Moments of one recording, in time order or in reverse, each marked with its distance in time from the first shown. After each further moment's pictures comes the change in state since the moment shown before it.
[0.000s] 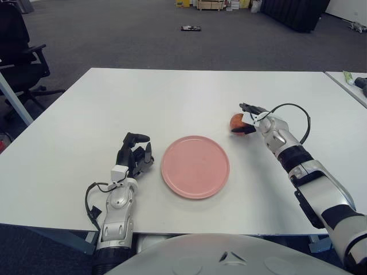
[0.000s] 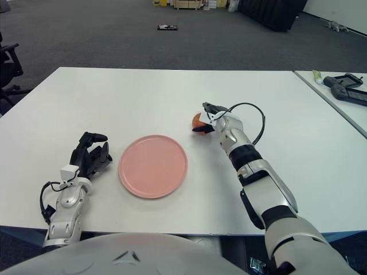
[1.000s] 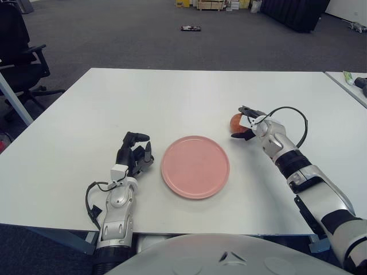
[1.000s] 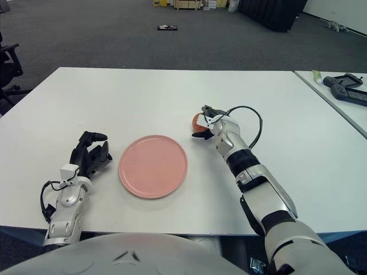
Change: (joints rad) left arm -0.005 0.001 0.004 0.000 -0.002 0.004 0.000; right arm 0.026 0.026 0.028 -0.057 -0.011 0.095 -0.023
